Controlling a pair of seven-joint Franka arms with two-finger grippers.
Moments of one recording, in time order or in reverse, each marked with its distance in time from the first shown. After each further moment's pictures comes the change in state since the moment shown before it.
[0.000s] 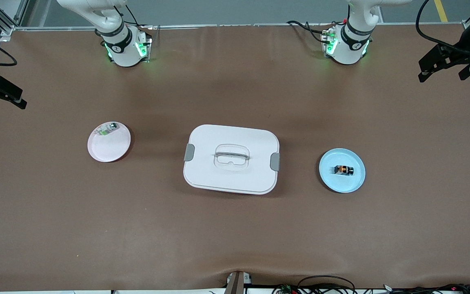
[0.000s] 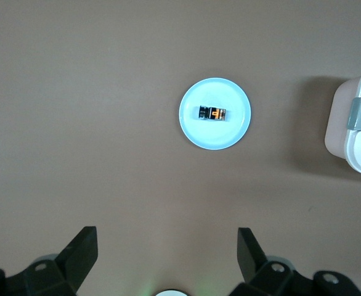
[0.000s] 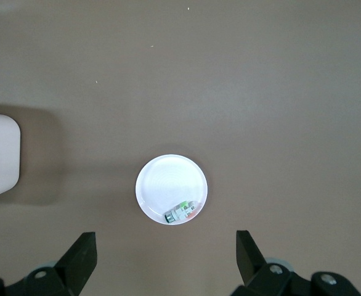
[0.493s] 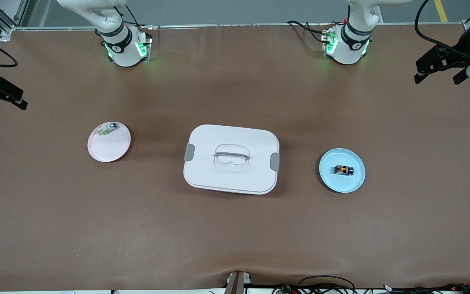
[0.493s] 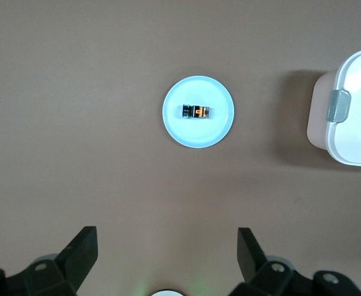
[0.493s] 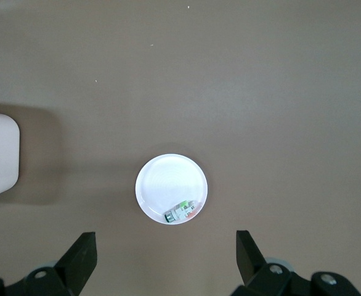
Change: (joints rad) left arm 0.003 0.017 0.010 0.011 -0.053 0.000 0.049; right arm 0.000 0.005 0.000 0.000 0.000 0.000 0.000
